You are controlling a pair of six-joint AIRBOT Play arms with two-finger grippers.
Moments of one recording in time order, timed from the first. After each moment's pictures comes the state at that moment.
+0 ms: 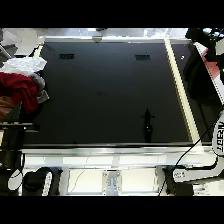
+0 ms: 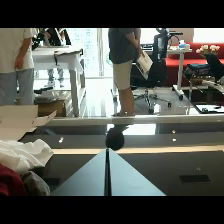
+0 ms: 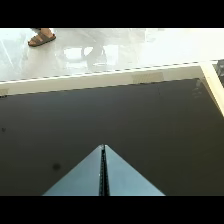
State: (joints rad) left arm 0.01 0.15 0.23 1.45 -0.20 -1.38; right arm -0.13 -1.52 1.82 -1.45 0.61 1.50
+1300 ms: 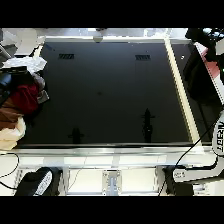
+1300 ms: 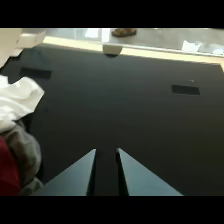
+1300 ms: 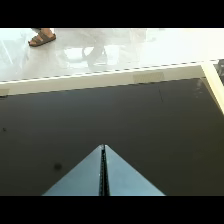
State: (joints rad) left arm 0.09 -0.72 0.96 1.48 -0.53 -1.52; right arm -0.13 -1.52 1.82 -1.44 0.61 1.50
